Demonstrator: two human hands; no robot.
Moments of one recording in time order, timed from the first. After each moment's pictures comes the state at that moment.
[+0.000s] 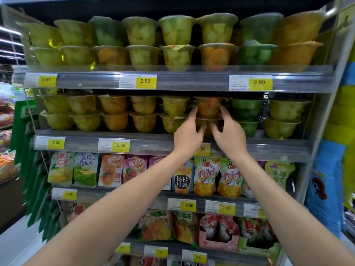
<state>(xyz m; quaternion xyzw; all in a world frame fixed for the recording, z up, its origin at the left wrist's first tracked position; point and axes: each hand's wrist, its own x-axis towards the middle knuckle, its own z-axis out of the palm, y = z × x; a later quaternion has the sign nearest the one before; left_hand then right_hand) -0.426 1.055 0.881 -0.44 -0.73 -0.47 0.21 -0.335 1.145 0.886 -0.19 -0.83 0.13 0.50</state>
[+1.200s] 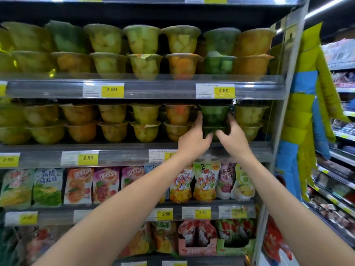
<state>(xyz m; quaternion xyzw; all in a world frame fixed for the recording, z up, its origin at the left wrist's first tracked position) -0.373 1.109 0.895 -0.55 -0.71 -0.42 0.12 -0.273 1.195 0.894 -0.19 -0.78 0.31 0.50</state>
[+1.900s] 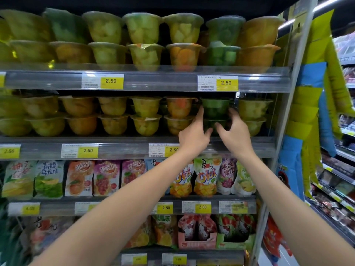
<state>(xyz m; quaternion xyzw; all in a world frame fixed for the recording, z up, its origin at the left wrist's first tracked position) -0.372 1.114 0.889 -0.51 -0.74 -0.41 0.18 -0.277 1.203 0.887 -0.19 -0.79 0.21 0.55</state>
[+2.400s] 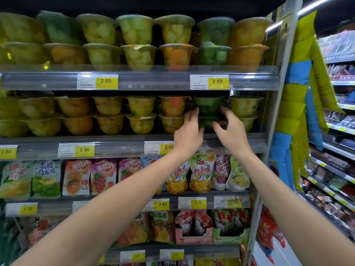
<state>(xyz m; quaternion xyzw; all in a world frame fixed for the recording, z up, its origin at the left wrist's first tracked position) -0.369 1.110 0.883 -0.52 -0.74 -0.39 0.19 -0.264 1.198 0.886 -0.20 -0.80 0.21 0.53</state>
